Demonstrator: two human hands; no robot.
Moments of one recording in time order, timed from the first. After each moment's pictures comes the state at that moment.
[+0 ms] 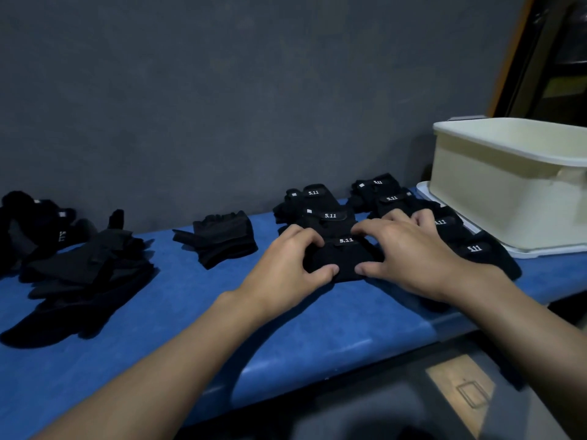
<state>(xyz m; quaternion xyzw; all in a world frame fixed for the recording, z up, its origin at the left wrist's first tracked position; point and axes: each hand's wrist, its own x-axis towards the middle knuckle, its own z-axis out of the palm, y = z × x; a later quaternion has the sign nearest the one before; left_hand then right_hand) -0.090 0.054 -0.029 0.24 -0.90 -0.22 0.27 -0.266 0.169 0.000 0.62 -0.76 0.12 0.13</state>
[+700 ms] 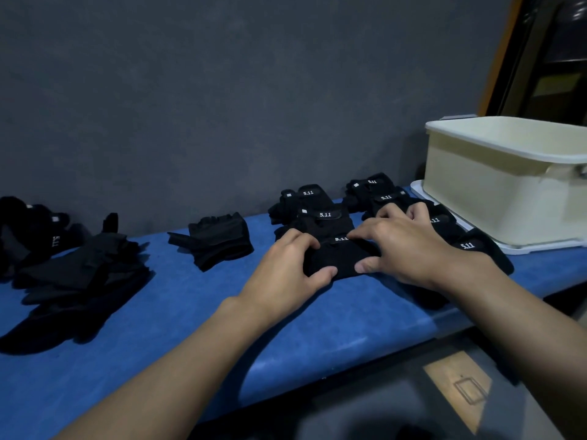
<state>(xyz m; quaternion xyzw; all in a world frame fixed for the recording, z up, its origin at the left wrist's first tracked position) -0.098 0.055 -0.040 0.26 -0.91 -0.18 0.28 -0.276 0.162 0.004 0.63 -0.76 0.08 0.11</state>
